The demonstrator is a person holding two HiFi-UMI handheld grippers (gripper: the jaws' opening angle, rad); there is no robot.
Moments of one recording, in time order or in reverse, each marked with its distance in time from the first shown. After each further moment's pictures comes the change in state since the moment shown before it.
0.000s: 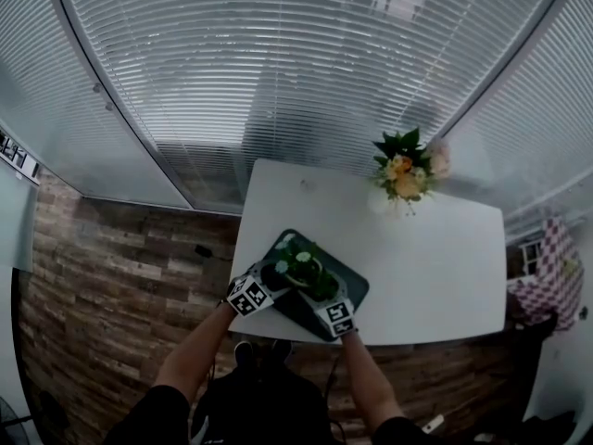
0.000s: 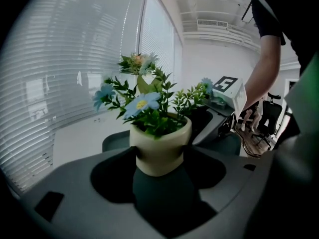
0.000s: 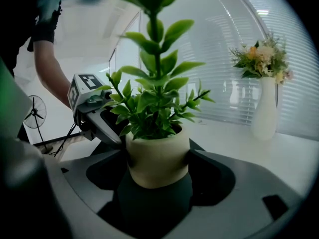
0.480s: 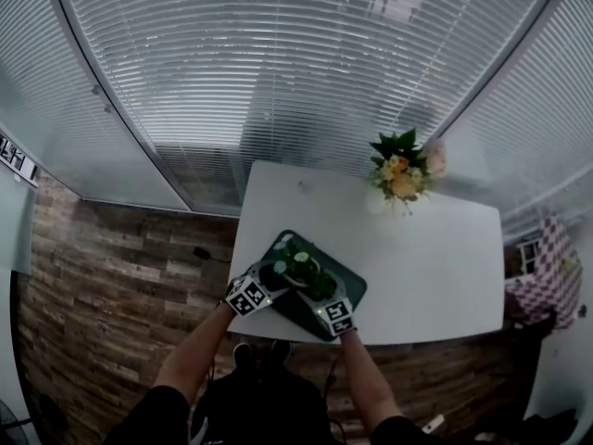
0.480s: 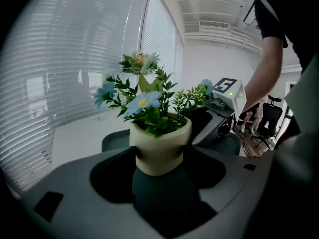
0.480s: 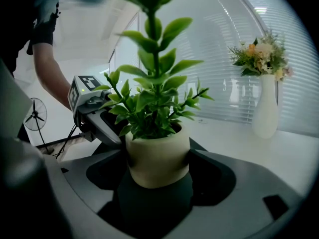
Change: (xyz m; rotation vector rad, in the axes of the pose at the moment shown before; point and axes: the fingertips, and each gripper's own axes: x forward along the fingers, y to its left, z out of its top) left arm -0.005 0.001 0.001 -0.007 0.012 -0.003; right arm 0.001 0.002 -0.001 0.029 0.004 0.008
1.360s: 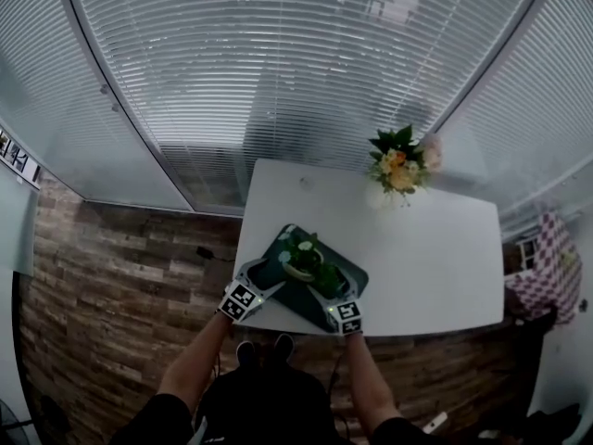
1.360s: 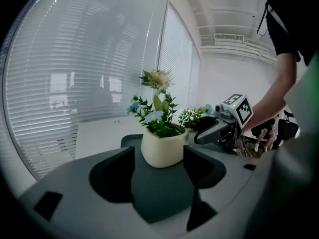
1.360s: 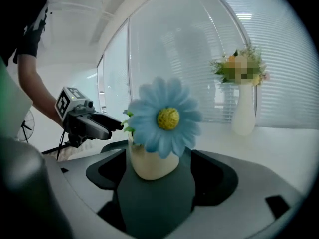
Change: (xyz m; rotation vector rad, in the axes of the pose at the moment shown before) left arm -0.057 0.002 0.008 -0.148 -0.128 0.149; right arm -0.042 -0.010 0.005 0.101 -0.045 -0.127
